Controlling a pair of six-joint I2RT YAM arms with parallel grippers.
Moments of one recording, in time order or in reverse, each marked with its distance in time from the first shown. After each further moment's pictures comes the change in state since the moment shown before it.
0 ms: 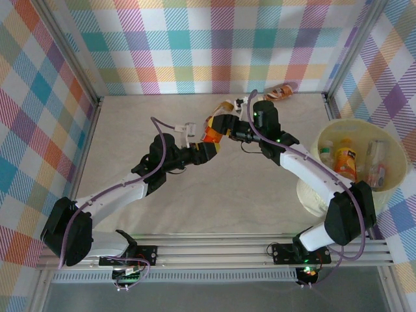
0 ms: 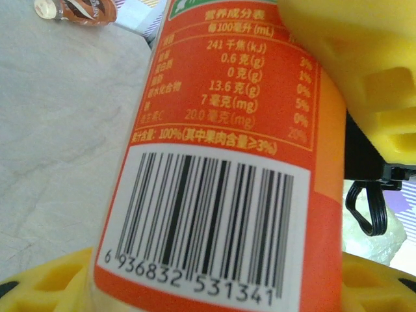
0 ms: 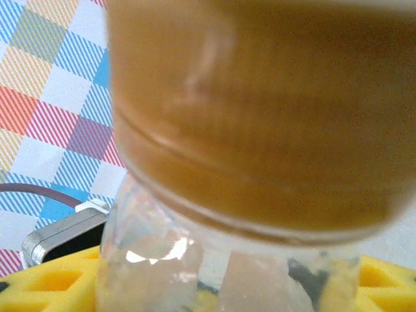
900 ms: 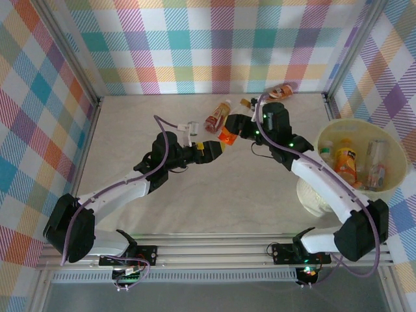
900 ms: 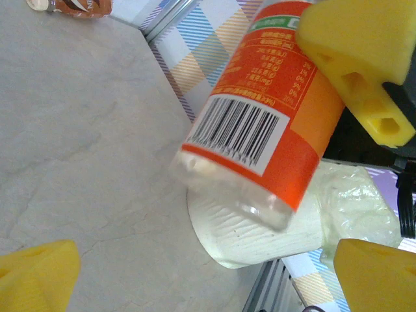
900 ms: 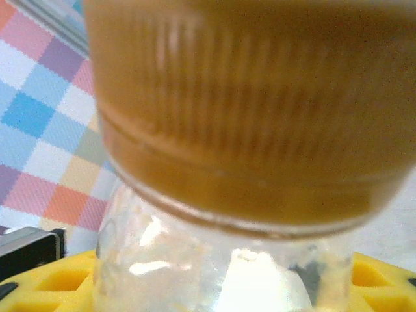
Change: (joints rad) left arm -0.005 0.031 0.031 -0.014 0.014 0.002; right arm -0.027 -0.177 0.001 -0.261 0.384 -0.218
